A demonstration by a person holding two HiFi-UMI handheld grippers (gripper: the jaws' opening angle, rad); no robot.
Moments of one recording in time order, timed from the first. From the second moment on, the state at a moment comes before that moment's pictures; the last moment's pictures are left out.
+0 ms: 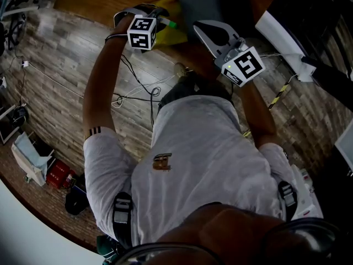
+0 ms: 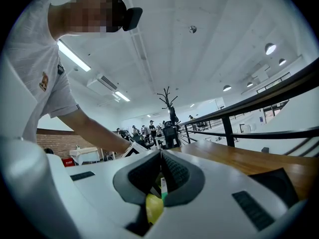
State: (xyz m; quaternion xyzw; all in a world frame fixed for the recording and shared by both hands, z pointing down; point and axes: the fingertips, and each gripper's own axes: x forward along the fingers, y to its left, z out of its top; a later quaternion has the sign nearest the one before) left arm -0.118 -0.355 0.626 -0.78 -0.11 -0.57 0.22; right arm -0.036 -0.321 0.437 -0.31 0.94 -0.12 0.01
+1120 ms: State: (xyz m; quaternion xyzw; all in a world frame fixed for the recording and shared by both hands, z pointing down) left arm -0.129 -0.349 0.450 -0.94 0.25 -0.22 0.07; right arm -0.063 -0.297 0.399 -0.27 0.96 -0.09 0.03
